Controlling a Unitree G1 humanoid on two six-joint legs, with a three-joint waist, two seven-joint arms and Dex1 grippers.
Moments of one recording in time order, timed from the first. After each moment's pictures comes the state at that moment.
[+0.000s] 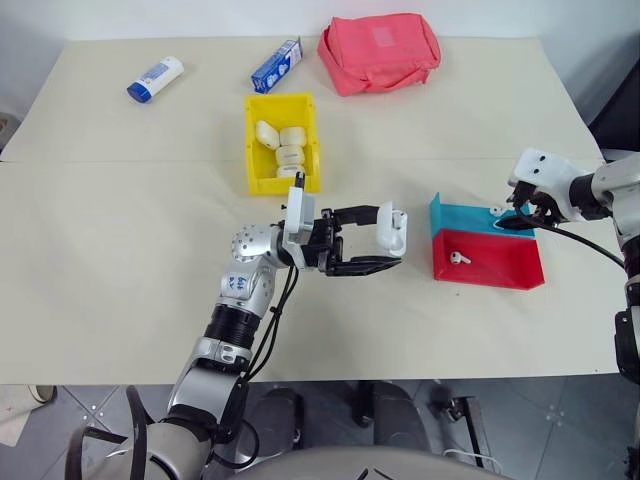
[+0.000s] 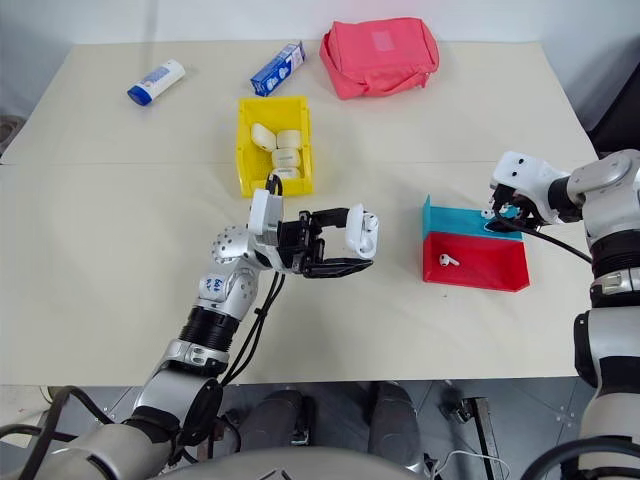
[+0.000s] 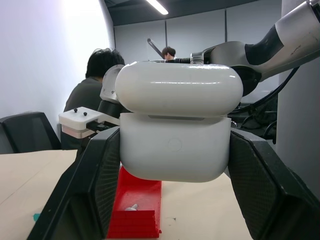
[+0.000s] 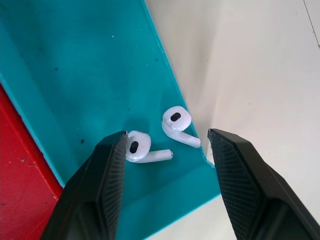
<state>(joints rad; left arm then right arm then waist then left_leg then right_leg) -0.61 0.04 -0.09 0.37 -0.45 -0.12 -1.31 -0.98 -0.90 0.26 0.89 -0.26 0.11 1.22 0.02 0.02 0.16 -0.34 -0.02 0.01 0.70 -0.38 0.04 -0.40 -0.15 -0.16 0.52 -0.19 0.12</state>
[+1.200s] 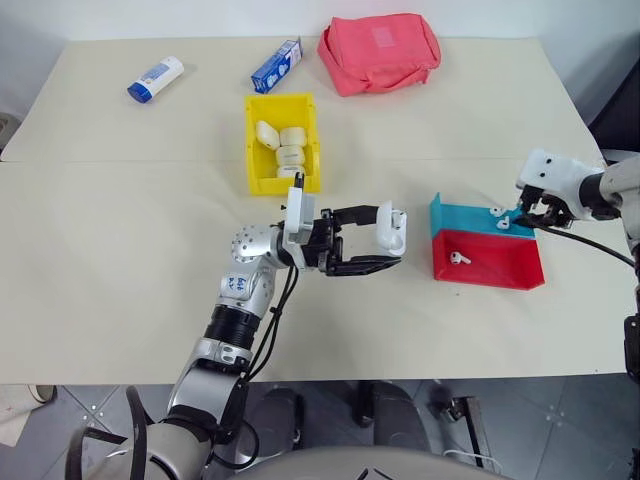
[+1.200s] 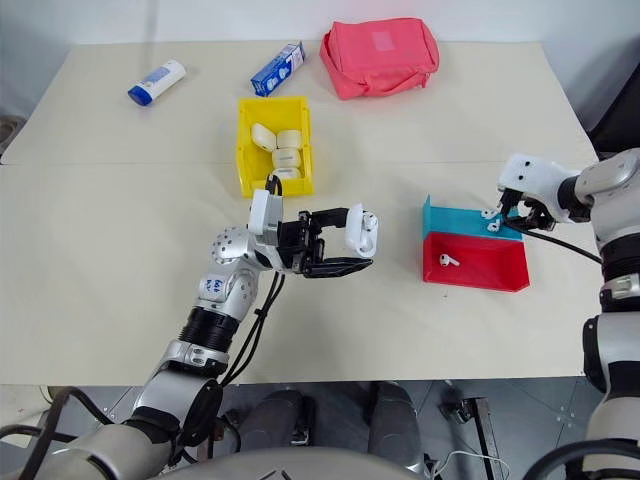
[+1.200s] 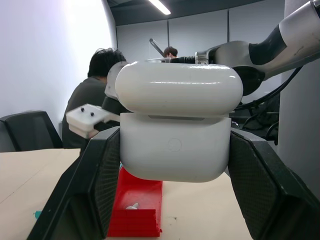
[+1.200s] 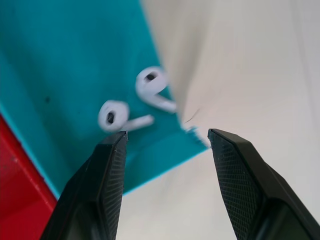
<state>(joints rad) -0.61 0.04 -0.09 0.37 -0.45 -0.12 -1.30 -0.93 -0.93 0.28 0.84 -0.34 0.07 1.15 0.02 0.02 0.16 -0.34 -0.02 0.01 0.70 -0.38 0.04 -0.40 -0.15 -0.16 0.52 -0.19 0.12</state>
